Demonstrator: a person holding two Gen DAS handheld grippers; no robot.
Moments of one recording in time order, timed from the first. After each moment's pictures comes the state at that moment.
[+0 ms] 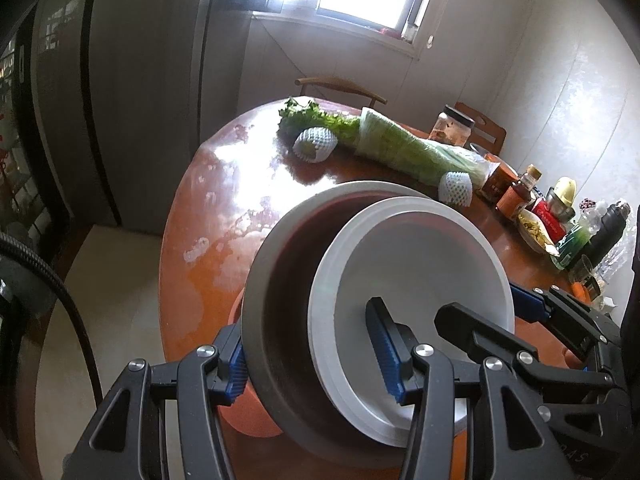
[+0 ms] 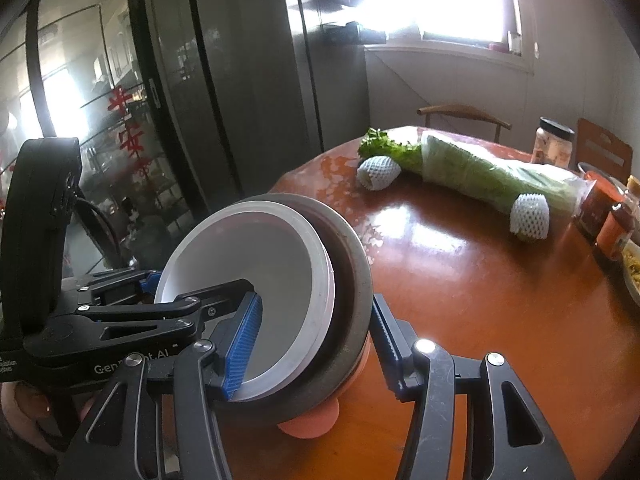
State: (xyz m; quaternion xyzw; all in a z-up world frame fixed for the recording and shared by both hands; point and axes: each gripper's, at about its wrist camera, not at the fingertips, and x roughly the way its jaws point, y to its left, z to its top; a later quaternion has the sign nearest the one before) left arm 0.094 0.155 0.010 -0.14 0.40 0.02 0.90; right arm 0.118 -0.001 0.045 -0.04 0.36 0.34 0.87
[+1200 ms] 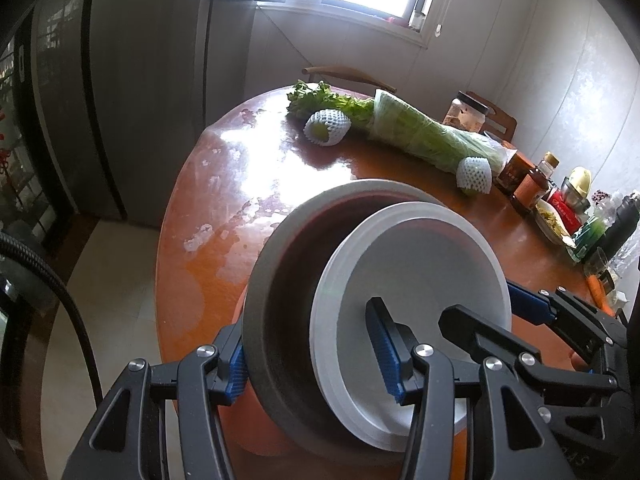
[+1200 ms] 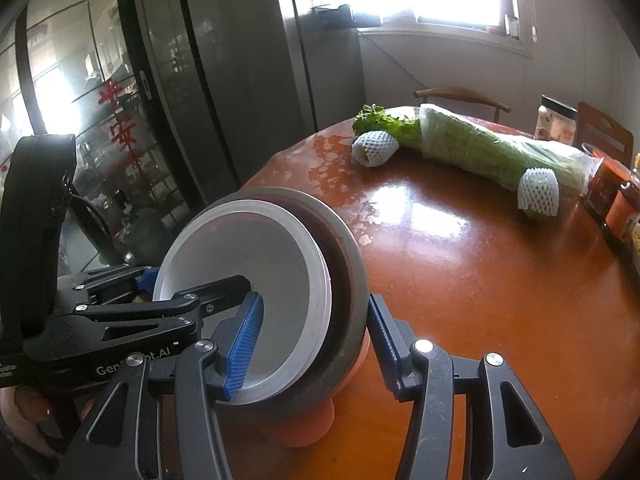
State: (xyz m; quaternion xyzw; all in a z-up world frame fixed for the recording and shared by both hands) left arm 0.106 0.159 -0.015 -0.13 0.42 0.03 0.90; right arm 0.125 0.004 0.022 -0.04 0.38 0.33 0.86
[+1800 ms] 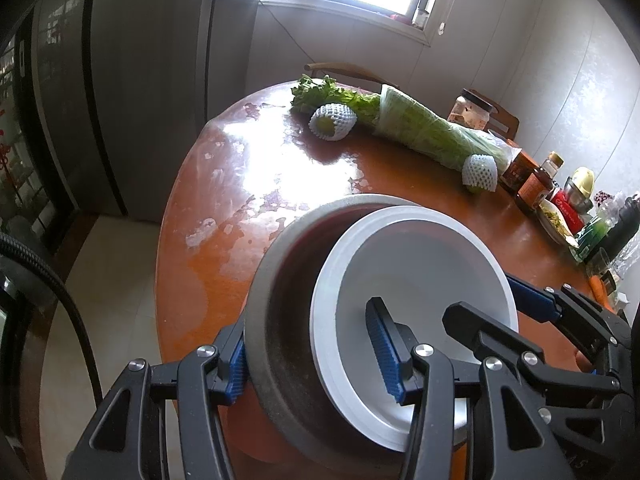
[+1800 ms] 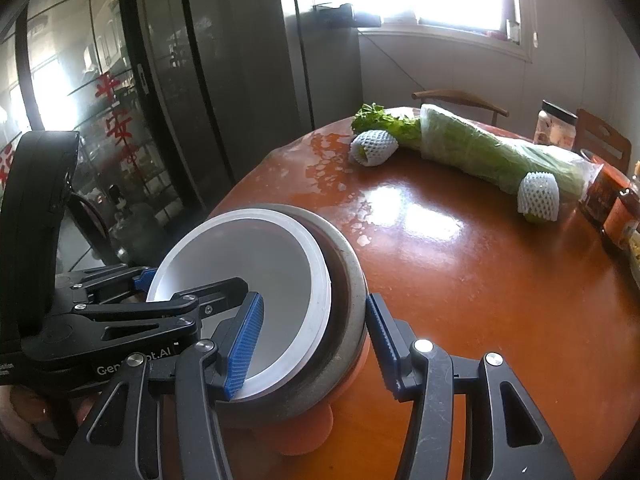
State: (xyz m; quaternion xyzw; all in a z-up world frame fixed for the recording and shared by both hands) left arm 0.109 0.161 -0.022 -0.13 0.42 0.03 0.90; right arm 0.124 0.012 0.017 -0.06 0.38 0.32 0.87
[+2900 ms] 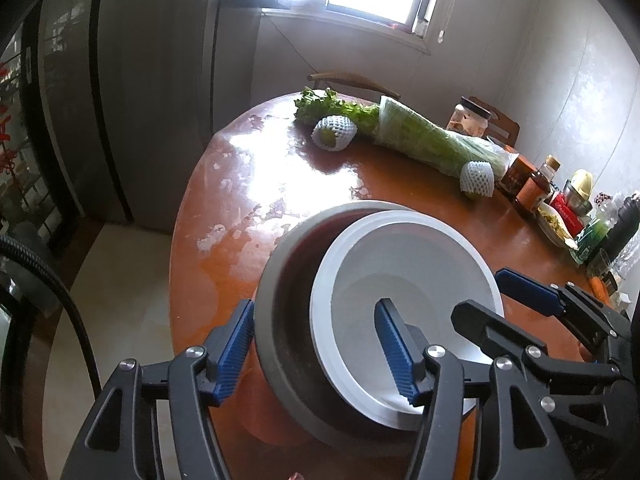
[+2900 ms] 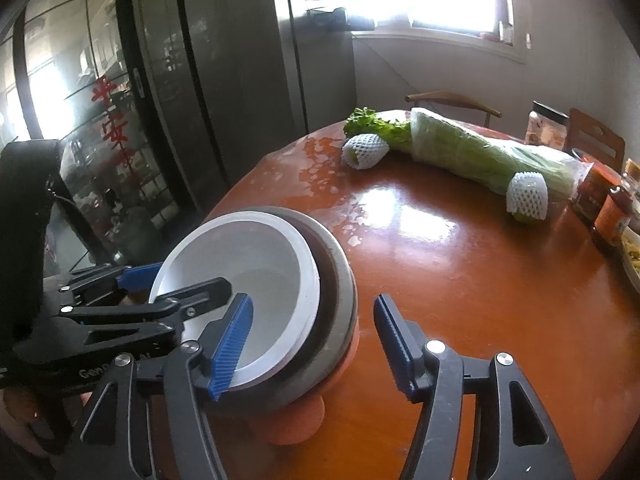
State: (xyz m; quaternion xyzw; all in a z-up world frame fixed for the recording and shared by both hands) left arm 0.096 0.162 -0.012 -0.13 0.41 0.04 0.90; right arm 0.123 0.001 0.021 -0.05 0.37 0.31 0.87
